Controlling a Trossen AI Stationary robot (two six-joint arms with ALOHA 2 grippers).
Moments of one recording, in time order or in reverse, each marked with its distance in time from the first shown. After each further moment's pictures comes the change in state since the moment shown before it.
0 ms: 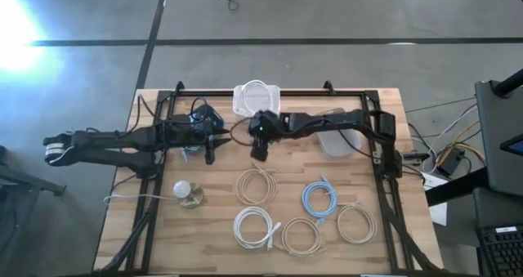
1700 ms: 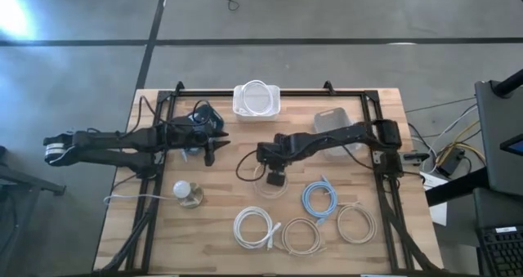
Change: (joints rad) left arm -0.001 0.000 -0.026 -0.045 -0.008 -0.042; right arm 0.173 -0.037 -0.054 -0.322 0.068 0.093
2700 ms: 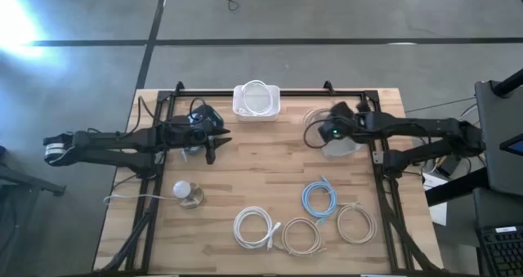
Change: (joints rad) left arm 0.000 0.001 -0.006 0.109 -0.003 -0.025; right arm -0.211 -0.840 -0.600 -0.169 0.591 0.479
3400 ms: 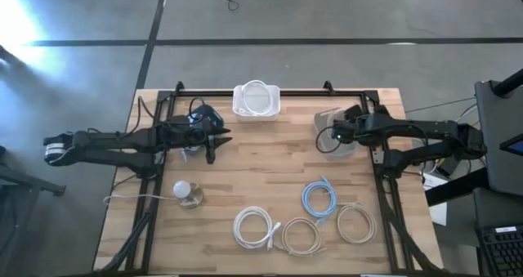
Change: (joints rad) left arm 0.000 0.000 0.000 0.014 0.000 0.005; right arm -0.068 -0.014 -0.106 -0.301 0.126 0.142
